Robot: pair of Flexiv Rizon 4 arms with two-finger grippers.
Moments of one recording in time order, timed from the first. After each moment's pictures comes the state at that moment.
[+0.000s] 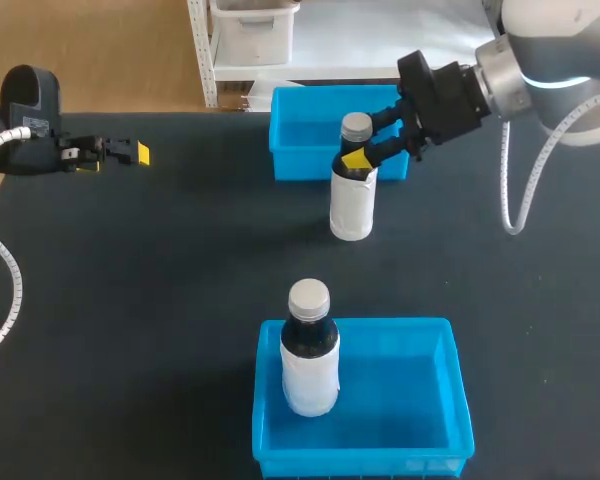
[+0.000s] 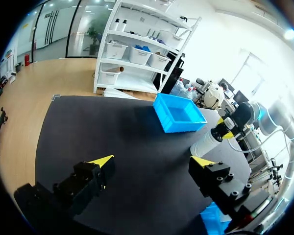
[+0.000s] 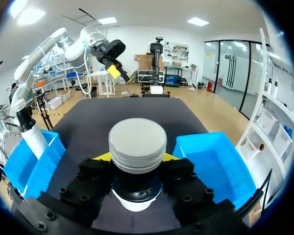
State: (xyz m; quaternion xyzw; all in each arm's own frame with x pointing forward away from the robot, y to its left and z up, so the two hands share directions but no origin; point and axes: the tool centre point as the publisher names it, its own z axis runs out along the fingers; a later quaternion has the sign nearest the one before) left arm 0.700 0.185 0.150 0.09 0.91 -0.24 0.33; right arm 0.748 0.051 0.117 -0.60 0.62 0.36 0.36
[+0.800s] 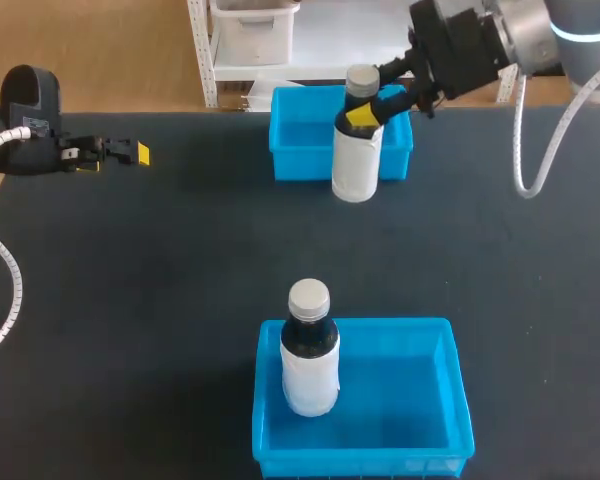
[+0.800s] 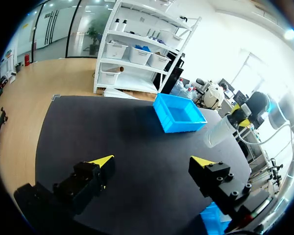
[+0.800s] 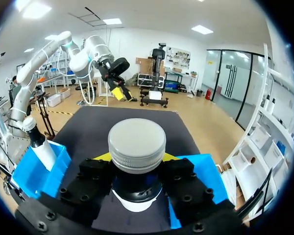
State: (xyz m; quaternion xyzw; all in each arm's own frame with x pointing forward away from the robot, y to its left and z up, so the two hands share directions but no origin) left arm 0.700 0.185 0.150 0.09 0.91 -0.24 0.33; right arm 0.743 0.047 0.198 -0.62 0.60 0.34 0.38
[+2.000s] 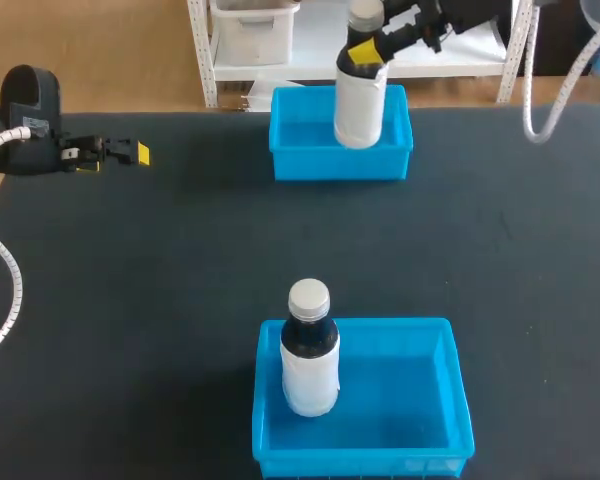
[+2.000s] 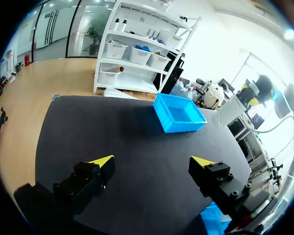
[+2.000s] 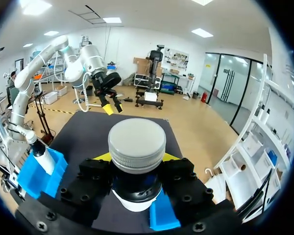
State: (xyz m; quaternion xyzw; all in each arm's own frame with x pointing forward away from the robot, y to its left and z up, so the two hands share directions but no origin) left arm 0.700 0.185 0.150 0.09 0.91 -0.24 0.33; right arm 0.778 0.047 0.262 -0.62 0.60 0.31 0.40
